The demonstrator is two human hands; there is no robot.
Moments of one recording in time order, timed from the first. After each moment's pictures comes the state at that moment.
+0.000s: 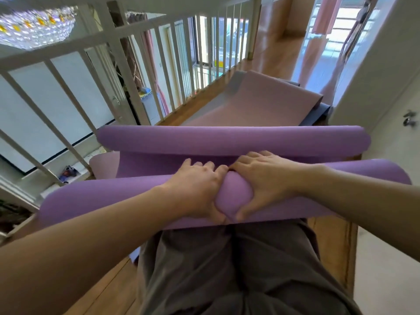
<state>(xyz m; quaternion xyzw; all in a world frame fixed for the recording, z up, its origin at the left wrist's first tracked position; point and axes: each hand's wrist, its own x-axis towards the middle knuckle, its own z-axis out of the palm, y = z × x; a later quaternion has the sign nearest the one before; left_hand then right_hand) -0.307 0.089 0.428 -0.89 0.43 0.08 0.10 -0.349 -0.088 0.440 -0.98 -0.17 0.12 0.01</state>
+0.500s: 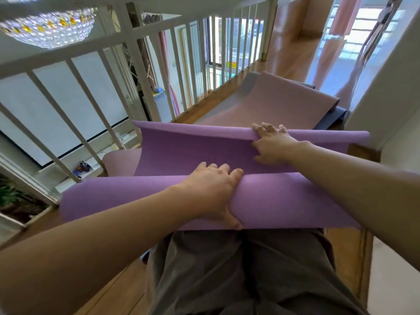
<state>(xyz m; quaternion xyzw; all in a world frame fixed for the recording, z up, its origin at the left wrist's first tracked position) -0.304 0.091 0.427 -0.89 0.45 0.08 0.09 -0.253 -0.118 0.407 -0.99 -0.02 0.13 -0.10</state>
